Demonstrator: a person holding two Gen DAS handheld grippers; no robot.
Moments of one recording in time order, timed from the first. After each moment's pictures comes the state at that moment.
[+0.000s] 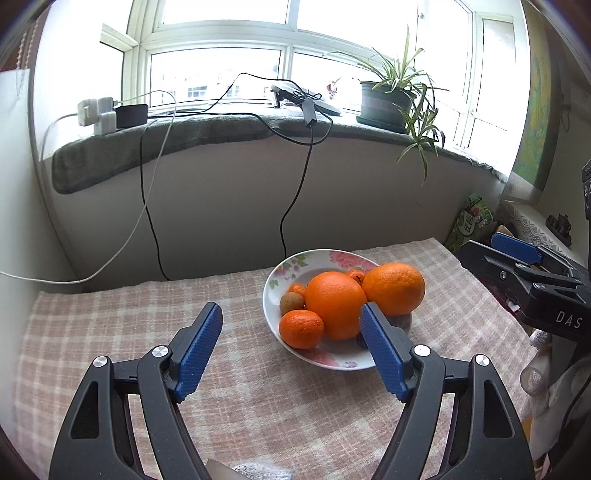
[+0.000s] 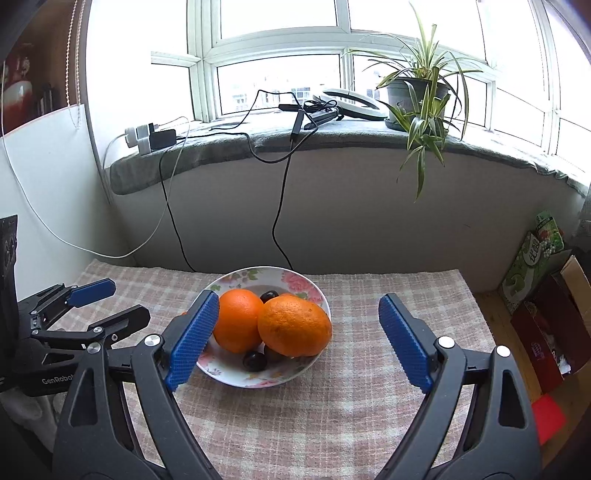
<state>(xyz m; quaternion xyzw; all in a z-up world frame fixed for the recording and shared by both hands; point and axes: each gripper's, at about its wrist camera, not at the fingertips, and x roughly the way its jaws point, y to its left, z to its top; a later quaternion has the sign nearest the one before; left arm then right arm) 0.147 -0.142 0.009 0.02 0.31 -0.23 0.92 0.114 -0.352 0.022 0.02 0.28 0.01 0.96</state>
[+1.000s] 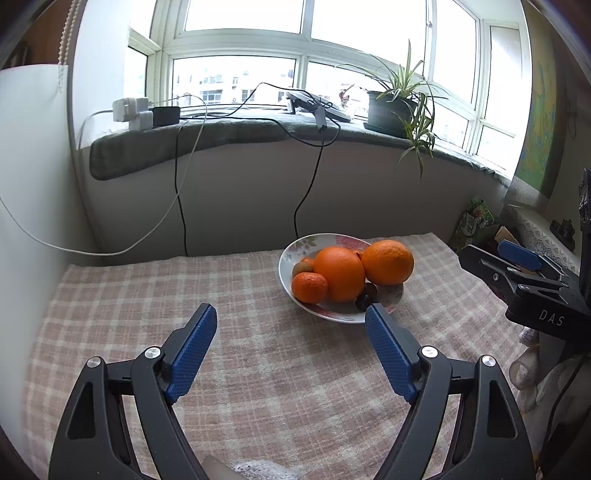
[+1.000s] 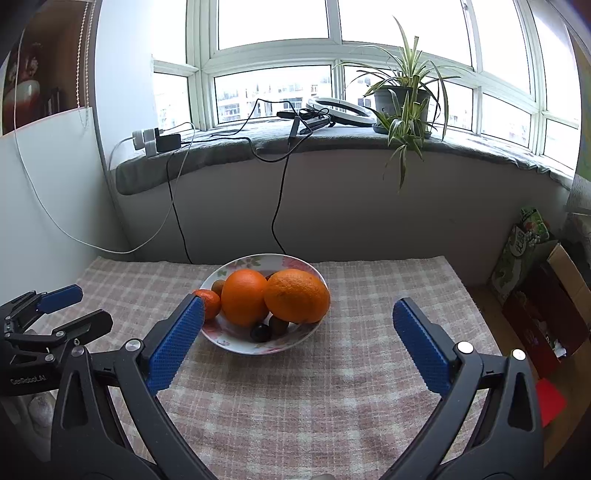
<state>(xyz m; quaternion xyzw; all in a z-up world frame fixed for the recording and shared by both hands) 0.091 -0.116 0.014 0.01 0.31 -0.20 0.93 0.064 -0.344 0.016 0.03 0.27 0.00 0.96</state>
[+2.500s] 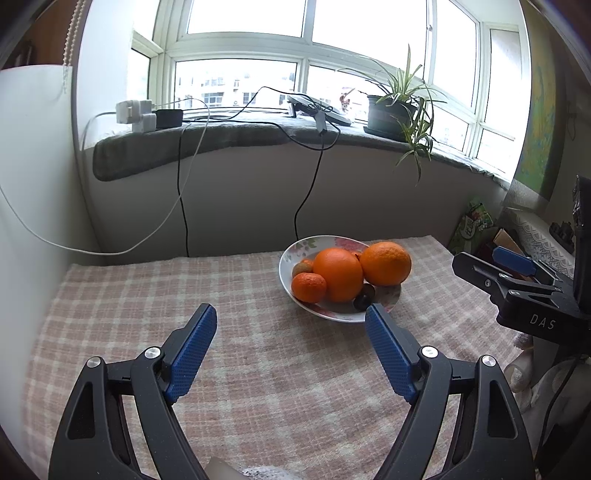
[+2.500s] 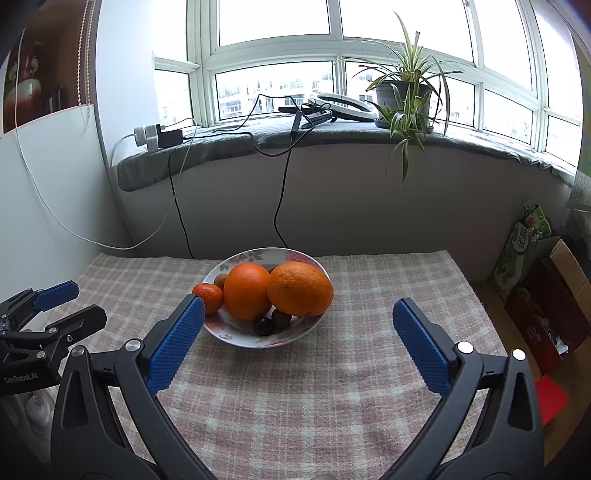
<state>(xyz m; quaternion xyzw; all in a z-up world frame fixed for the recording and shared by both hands) 0.085 -0.115 0.017 0.01 0.30 -0.20 0.93 0.064 -0.342 0.013 0.03 0.27 0.00 0.96</state>
